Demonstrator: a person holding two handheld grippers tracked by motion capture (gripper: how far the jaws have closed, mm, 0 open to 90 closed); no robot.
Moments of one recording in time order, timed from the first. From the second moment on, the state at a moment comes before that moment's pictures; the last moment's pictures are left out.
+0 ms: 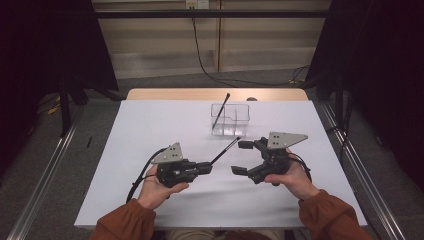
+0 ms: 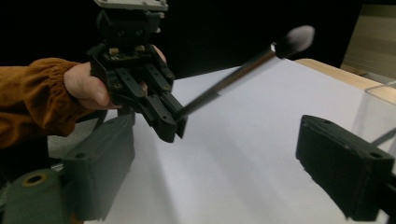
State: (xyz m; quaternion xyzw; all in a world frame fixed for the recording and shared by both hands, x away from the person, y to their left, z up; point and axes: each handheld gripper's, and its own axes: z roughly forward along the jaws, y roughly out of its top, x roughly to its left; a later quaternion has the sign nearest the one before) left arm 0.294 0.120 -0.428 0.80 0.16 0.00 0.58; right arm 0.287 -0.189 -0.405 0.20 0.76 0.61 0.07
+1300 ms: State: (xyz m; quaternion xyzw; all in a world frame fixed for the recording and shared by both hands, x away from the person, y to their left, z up) left arm 0.290 0.106 -0.438 0.80 0.14 0.00 0.58; right arm 0.305 -0.188 -0.403 0.22 0.73 0.65 -0.03
